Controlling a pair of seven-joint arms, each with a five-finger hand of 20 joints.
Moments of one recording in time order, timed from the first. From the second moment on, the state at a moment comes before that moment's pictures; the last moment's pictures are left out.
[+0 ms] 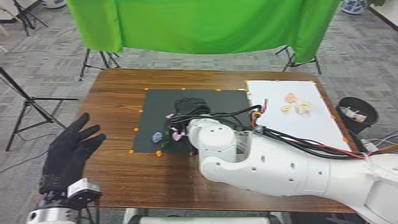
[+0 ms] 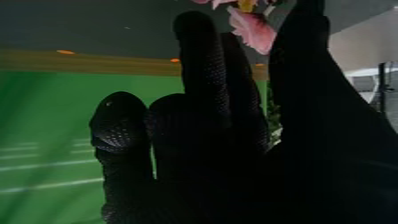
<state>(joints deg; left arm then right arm) 140.1 -42.9 -90.6 -130.1 26.3 26.6 37.6 -35.7 -64.8 6.1 -100.5 -107.8 -6.1 55.2</state>
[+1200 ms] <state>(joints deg) 138.6 -41.2 -85.7 -130.2 24.9 28.9 39.5 -36.5 -31.8 24.7 -101.6 -94.8 -7.7 56.0</state>
